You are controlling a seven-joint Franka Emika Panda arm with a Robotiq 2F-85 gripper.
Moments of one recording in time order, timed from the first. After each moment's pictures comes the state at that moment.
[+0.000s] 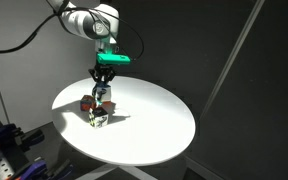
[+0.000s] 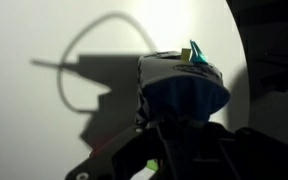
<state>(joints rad) -0.10 0.13 0.06 -2.23 -0.05 2.30 -1.17</state>
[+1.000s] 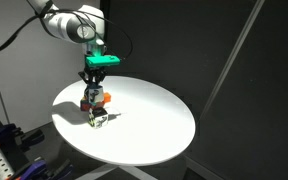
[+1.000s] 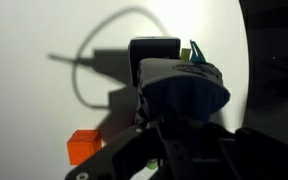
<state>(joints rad) -0.02 0.06 0.05 -2.39 -0.06 2.47 -1.22</state>
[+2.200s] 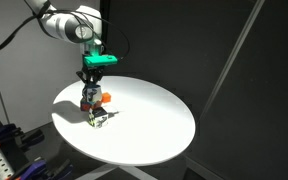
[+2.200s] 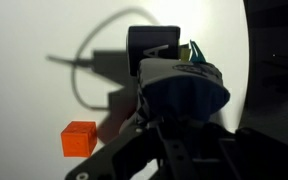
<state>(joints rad) 0.01 0.07 0.05 -2.38 -0.06 2.47 -1.22</state>
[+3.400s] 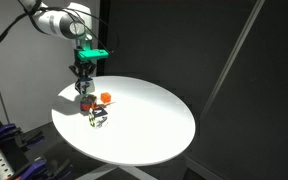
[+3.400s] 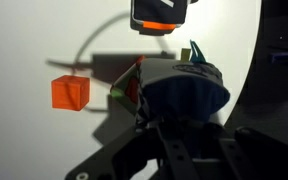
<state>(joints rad) 0.08 0.10 0.11 -2.34 -0.06 2.47 -1.20</state>
